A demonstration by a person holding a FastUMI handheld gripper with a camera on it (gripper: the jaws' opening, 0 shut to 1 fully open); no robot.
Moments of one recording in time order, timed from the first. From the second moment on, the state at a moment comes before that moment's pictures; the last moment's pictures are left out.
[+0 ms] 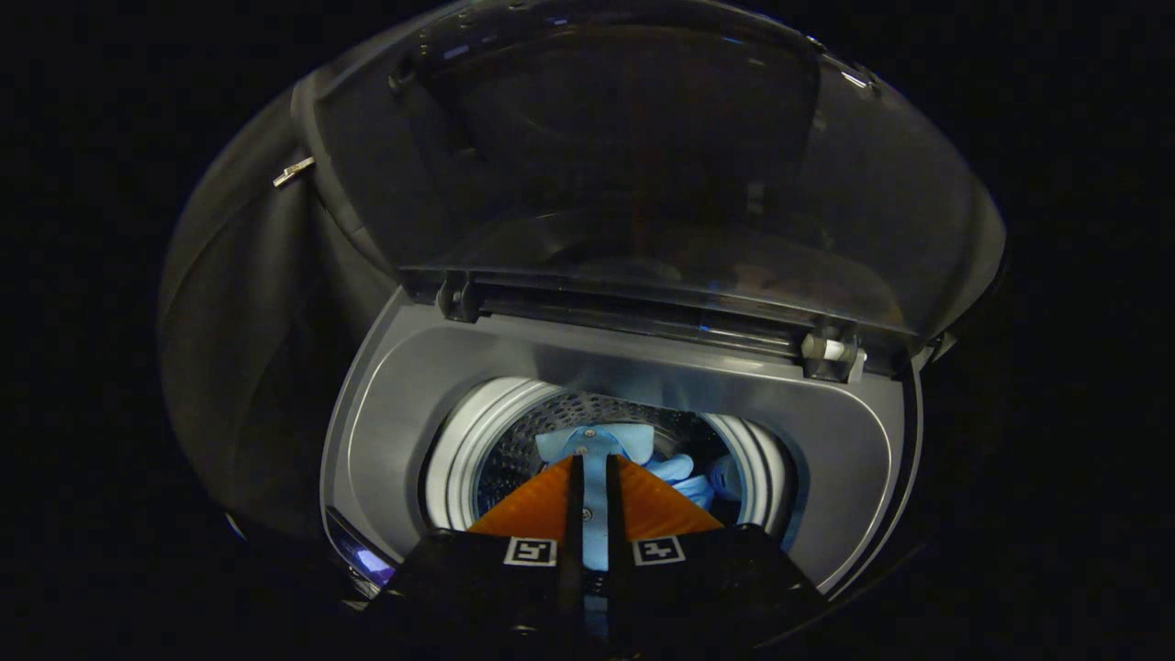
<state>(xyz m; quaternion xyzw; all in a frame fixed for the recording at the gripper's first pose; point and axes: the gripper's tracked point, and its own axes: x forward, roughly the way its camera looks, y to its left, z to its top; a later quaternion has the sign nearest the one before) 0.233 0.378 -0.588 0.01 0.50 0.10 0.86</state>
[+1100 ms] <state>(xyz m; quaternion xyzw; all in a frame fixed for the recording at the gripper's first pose) 0.226 0.363 -0.577 0.04 0.49 0.07 0.87</state>
